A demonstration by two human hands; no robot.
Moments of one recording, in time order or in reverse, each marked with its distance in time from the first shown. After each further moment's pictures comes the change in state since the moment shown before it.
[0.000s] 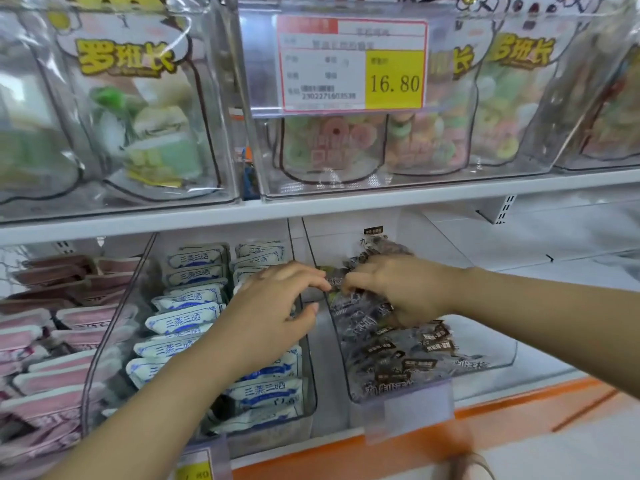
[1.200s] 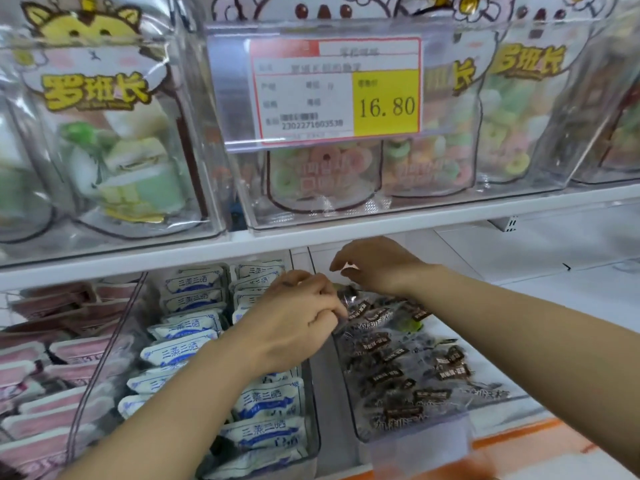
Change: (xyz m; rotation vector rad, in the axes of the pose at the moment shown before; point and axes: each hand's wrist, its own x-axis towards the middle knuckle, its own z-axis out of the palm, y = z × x) left_hand 0.039 -0.001 0.005 0.052 -0.140 0.055; right_hand 0.055 0.022 -0.007 0.335 0.113 0.404
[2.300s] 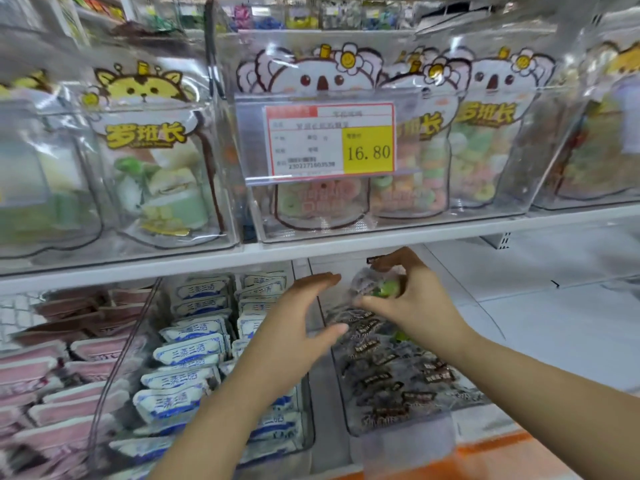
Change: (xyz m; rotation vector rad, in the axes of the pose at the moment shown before) left_hand -0.026 0.031 0.002 -0.354 0.313 -0.127; right_hand -0.082 -0.017 0.002 0.733 0.561 0.165
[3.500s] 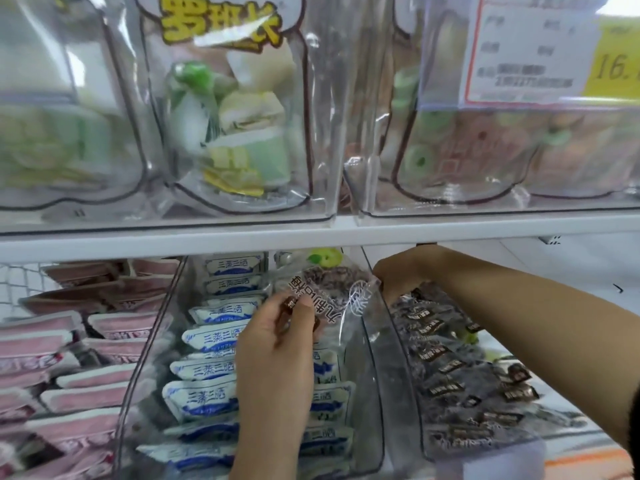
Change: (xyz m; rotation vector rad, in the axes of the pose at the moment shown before) left_hand -0.028 -0.035 0.000 -0.757 0.598 -0.471; right_hand 0.114 0.030 0.086 -0.904 -1.101 0.145
